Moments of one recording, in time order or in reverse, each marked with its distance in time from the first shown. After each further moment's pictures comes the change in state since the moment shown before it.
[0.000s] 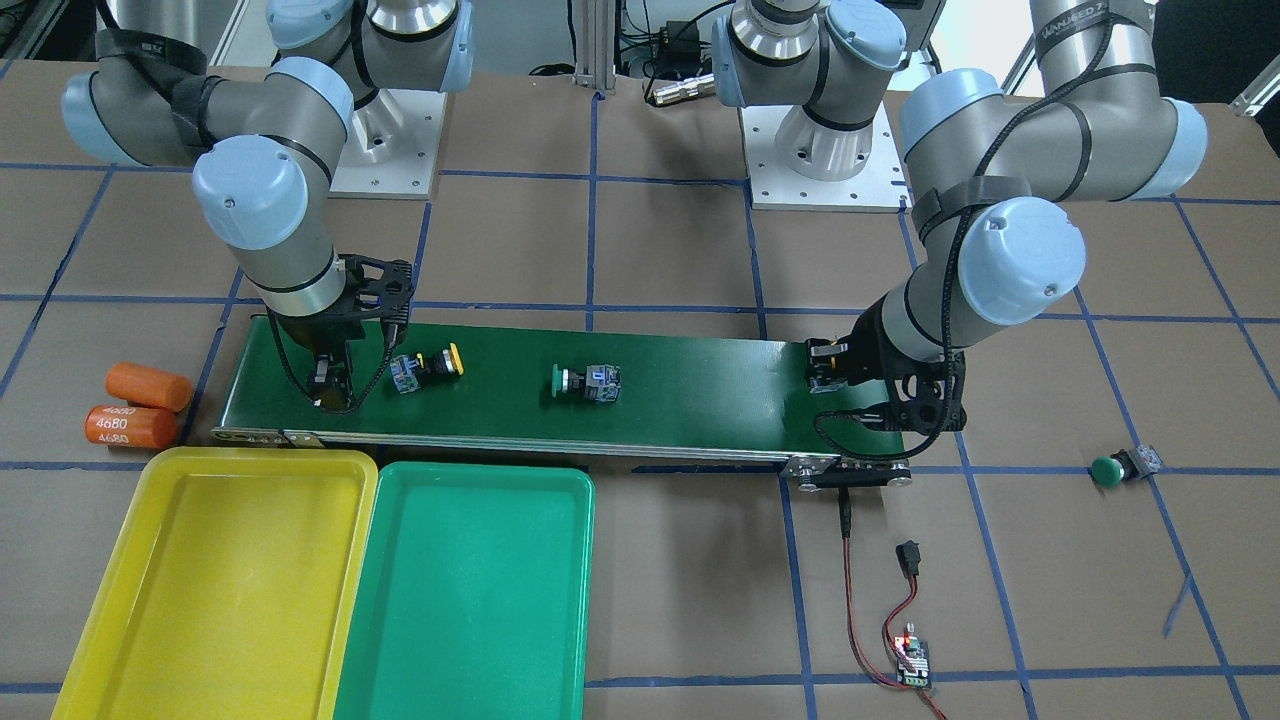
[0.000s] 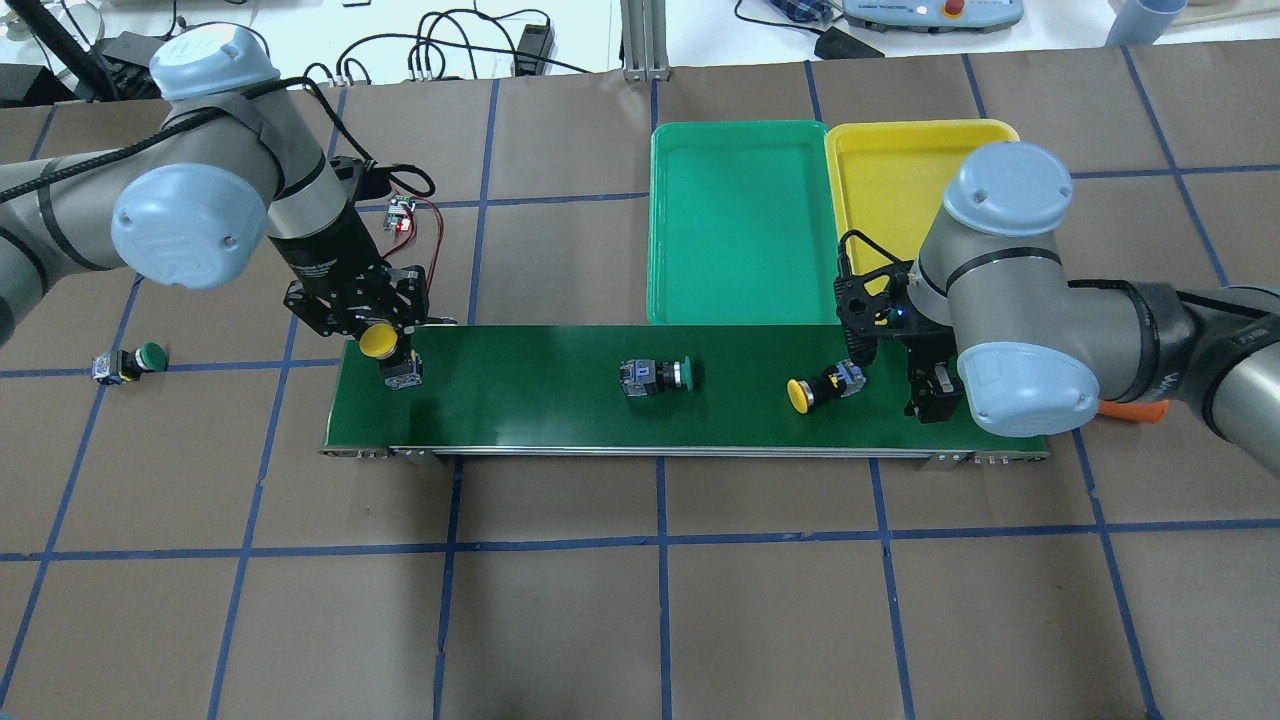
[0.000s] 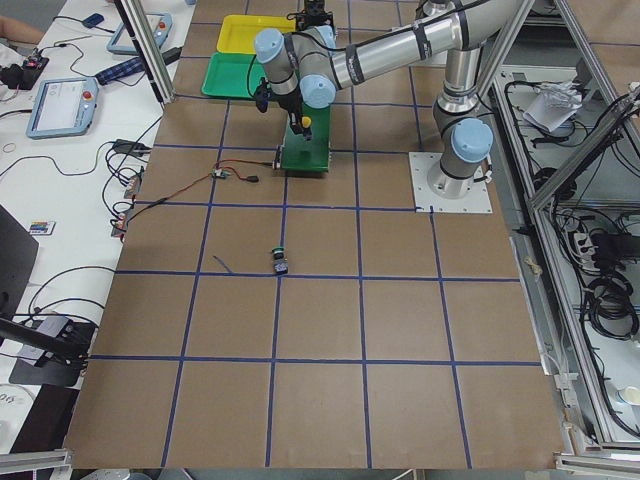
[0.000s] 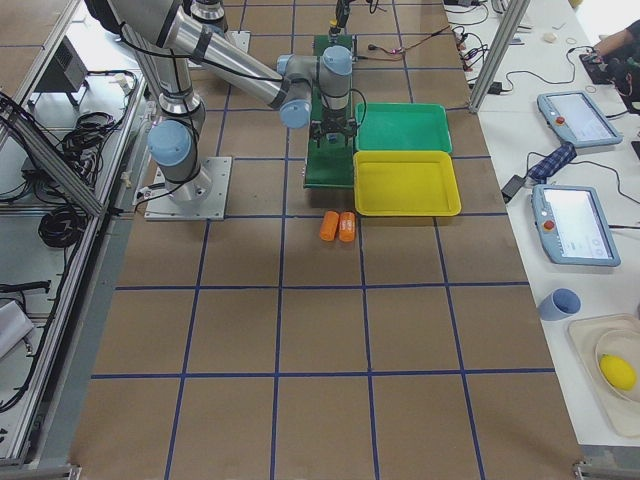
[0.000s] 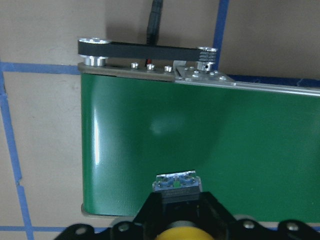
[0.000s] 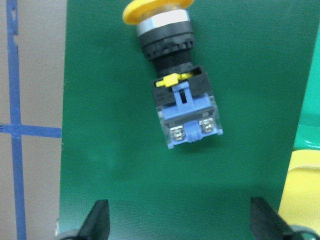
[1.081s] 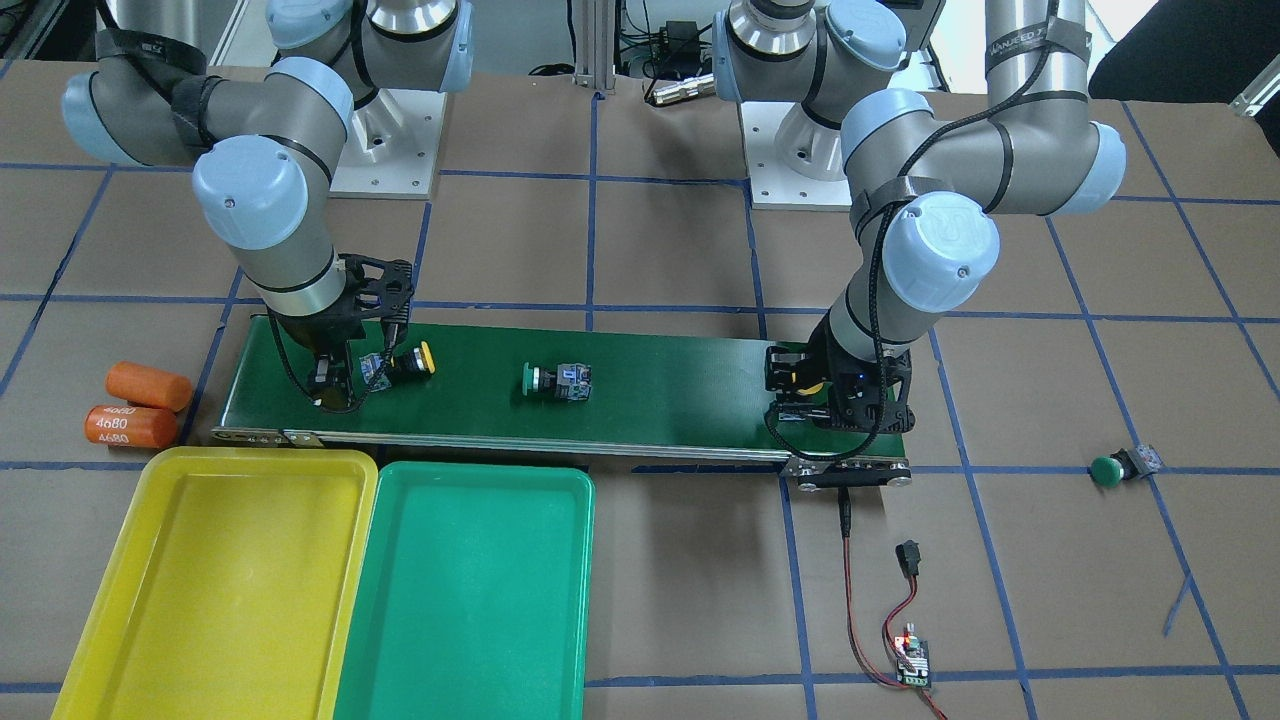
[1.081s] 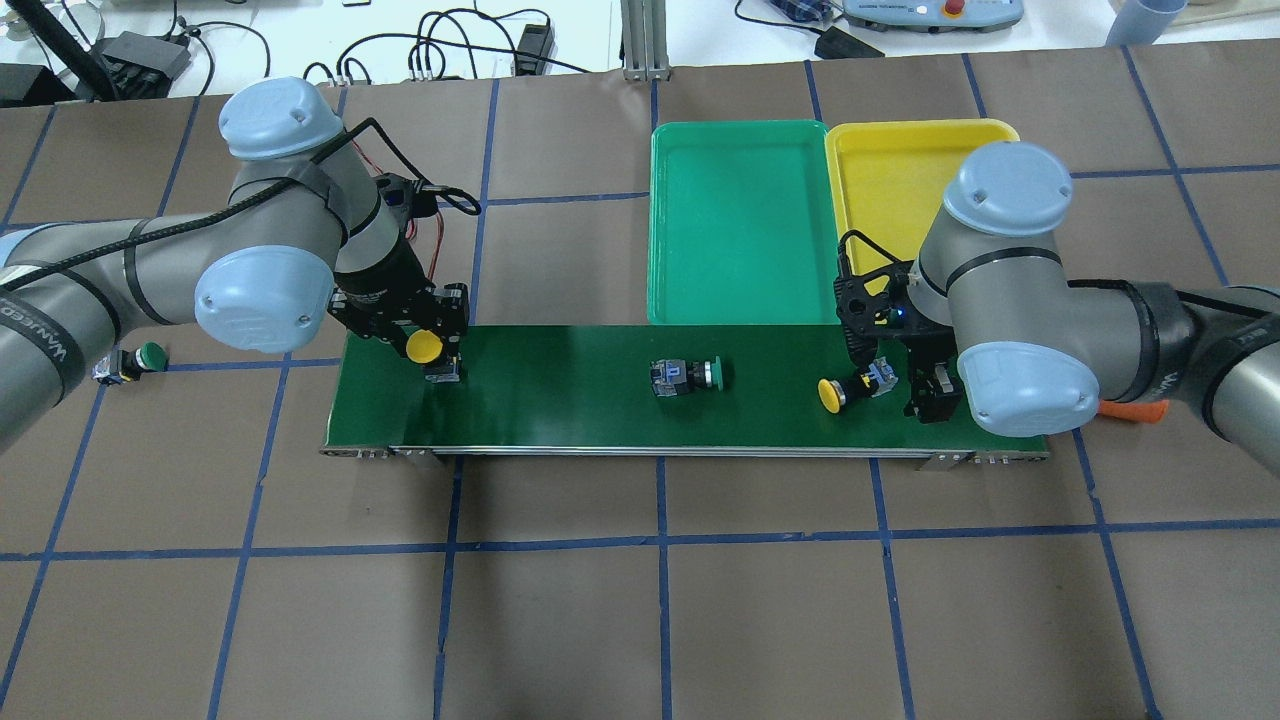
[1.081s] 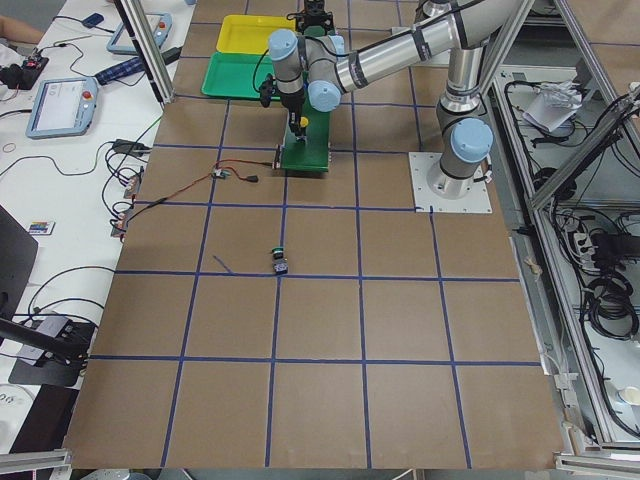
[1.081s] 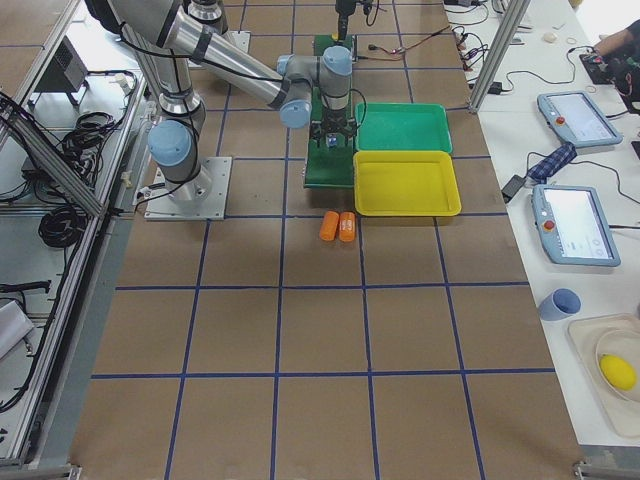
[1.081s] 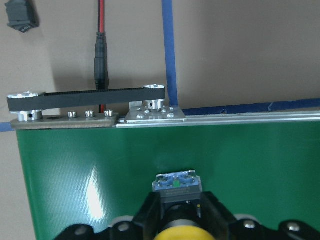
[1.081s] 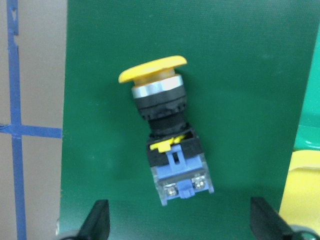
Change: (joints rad) left arm -0.049 0.006 -0.114 0.206 0.012 -0.020; right arm 0.000 0.000 0.000 0.000 0.001 -0.001
